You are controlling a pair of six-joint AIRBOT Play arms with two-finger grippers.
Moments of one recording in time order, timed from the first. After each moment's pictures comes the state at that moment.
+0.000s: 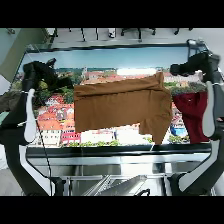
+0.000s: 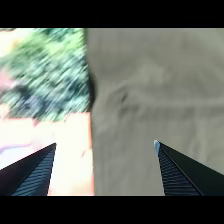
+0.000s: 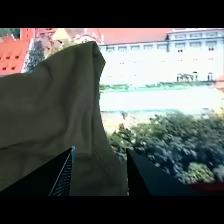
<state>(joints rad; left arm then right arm) 0.02 -1.94 2.01 -1.80 1.41 1.52 -0.19 -1.89 2.00 1.75 -1.14 -1.70</state>
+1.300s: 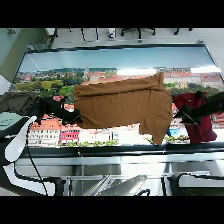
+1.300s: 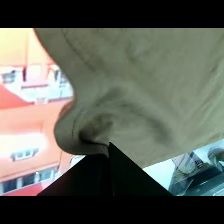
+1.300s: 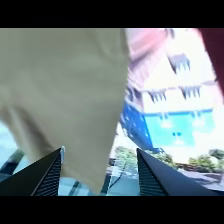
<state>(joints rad) 0.03 -1.67 1.10 -2.17 1.17 1.69 -0.49 -1.50 1.08 2.09 -1.40 -1.81</state>
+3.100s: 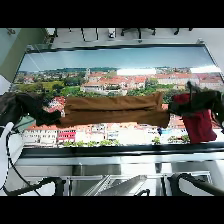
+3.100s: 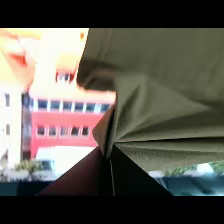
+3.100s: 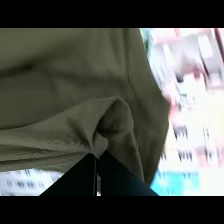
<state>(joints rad) 0.15 -1.40 1.15 -1.81 1.31 1.58 -0.18 -1.29 1.06 1.96 -1.09 -1.67</state>
